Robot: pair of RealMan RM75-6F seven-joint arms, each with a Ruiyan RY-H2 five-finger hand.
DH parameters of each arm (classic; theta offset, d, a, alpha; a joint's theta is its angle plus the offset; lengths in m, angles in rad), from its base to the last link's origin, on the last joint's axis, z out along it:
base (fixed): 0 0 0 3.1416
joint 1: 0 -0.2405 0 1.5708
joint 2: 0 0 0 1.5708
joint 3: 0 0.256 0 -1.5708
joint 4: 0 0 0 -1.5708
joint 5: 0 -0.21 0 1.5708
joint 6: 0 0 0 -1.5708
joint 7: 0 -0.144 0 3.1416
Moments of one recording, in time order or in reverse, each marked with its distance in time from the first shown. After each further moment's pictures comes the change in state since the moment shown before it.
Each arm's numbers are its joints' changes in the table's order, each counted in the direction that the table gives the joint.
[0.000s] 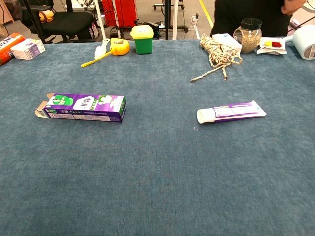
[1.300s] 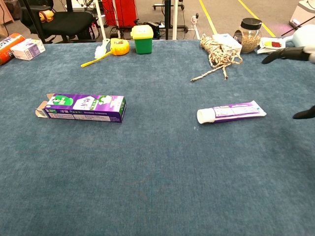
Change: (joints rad) left arm -0.014 0.008 -0.011 -0.039 0.045 -0.013 -0.040; right arm -0.398 -0.248 0.216 -0.012 -0.474 -0.577 0.463
